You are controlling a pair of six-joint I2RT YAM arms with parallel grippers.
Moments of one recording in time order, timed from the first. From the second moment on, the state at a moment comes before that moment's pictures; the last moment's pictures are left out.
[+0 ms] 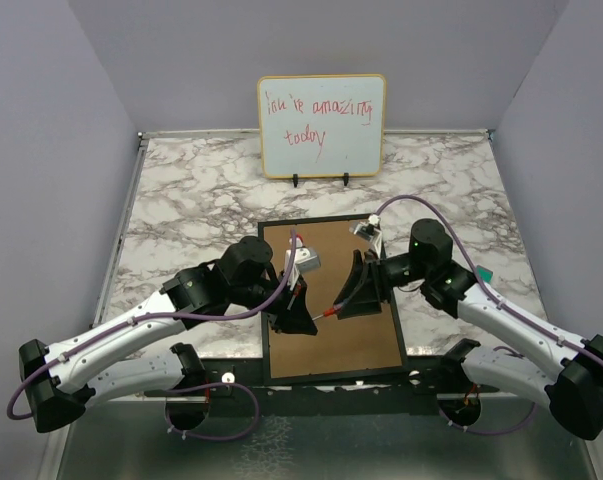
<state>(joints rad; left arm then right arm) -1.00 0.92 0.86 -0.50 0.61 -0.41 0.64 1.00 0.59 0.23 -1.19 0.67</state>
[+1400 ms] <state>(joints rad) -1.00 0.95 0.92 -0.55 0.64 -0.32 0.64 0.96 0.57 0.30 -1.24 0.71</state>
